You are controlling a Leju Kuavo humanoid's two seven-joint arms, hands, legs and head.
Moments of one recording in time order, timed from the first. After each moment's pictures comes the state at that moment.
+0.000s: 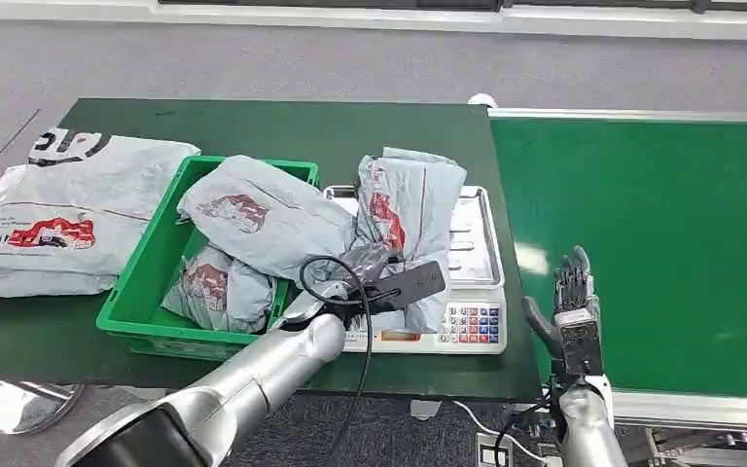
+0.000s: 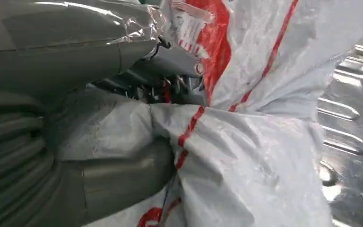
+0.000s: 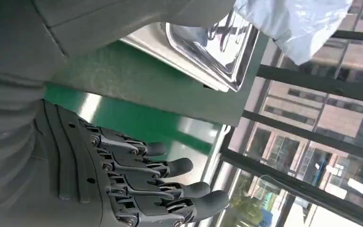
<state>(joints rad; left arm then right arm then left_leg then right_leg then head) -0.80 -0.35 -0.76 -0.32 -0.46 0.10 -0.11 -0.17 0.08 -0.14 -1.08 0.24 -0.27 -0.68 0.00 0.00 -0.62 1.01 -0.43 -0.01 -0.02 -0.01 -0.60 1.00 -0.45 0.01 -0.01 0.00</state>
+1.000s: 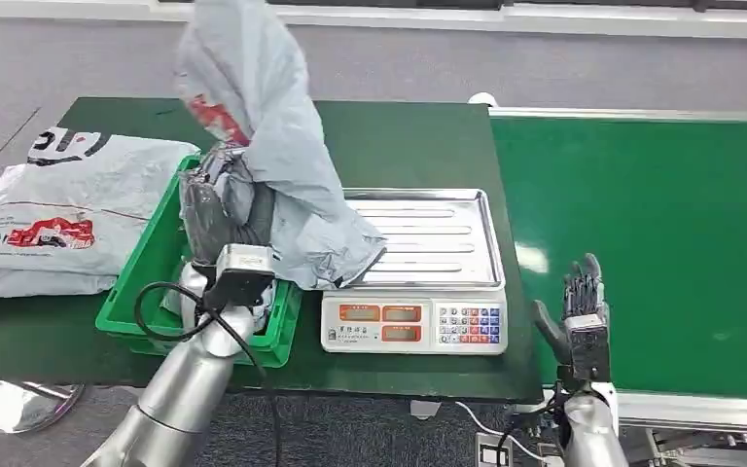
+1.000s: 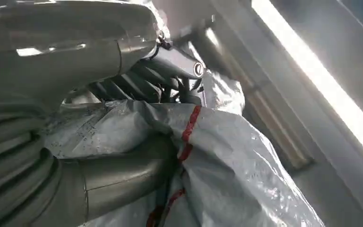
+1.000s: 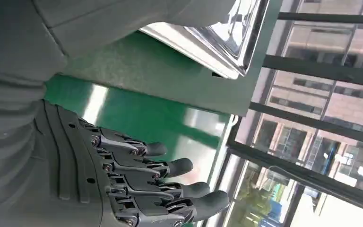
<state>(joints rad) -0.51 -0.14 -0.35 -1.15 -0.56 0.68 -0.58 -0.15 0.09 -0.17 -1.09 0.22 -0.29 -0.68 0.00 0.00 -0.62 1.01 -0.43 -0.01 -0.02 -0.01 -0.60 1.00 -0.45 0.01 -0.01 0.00</state>
